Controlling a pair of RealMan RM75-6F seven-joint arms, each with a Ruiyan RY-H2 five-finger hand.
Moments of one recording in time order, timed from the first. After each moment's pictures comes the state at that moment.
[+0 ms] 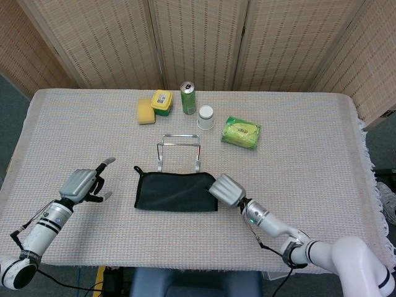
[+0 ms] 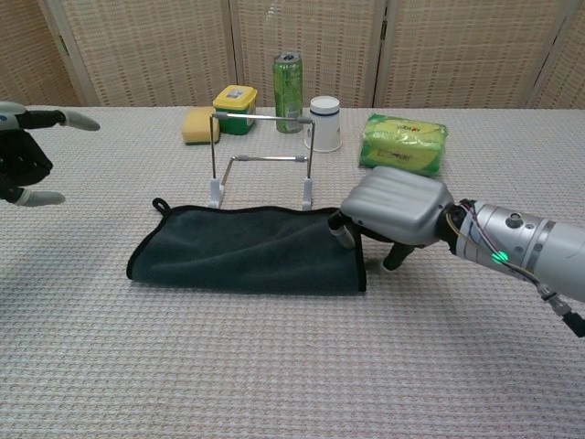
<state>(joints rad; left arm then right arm) -0.59 -1.17 -0.09 -1.56 1.31 0.93 -0.19 0.81 -1.78 -0.01 -0.96 -1.64 1.00 -0.24</state>
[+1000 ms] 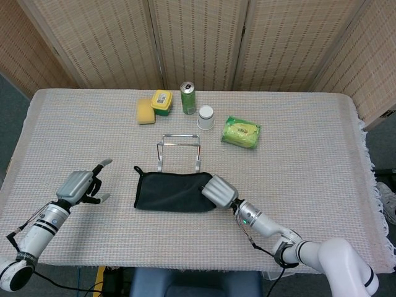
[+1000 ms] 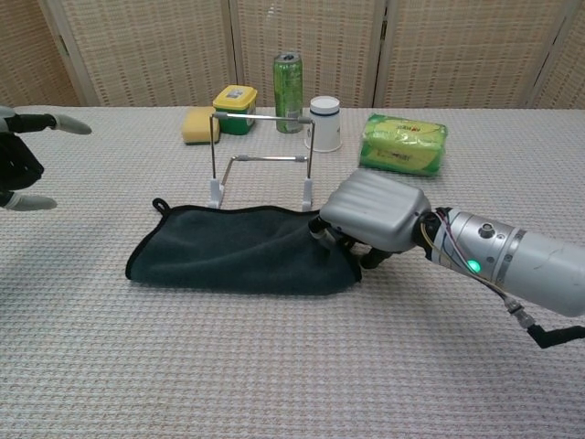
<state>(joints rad) -0.57 -1.16 -0.09 -1.56 1.33 0.92 -0.24 0.83 -1.87 0.00 -0.85 -1.67 1.03 -0.23</state>
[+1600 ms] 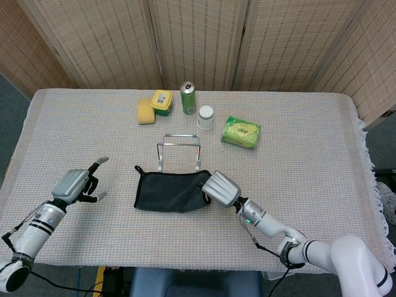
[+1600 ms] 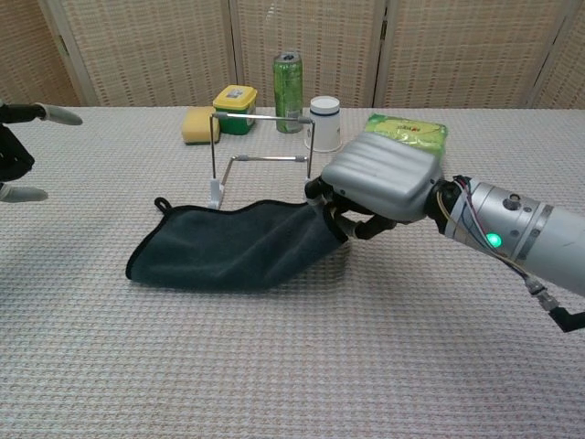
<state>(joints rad) -0.56 -1.14 -0.10 -1.57 1.34 0.94 -0.25 0.82 -1.77 0.03 -1.00 -1.69 1.15 -0.22</state>
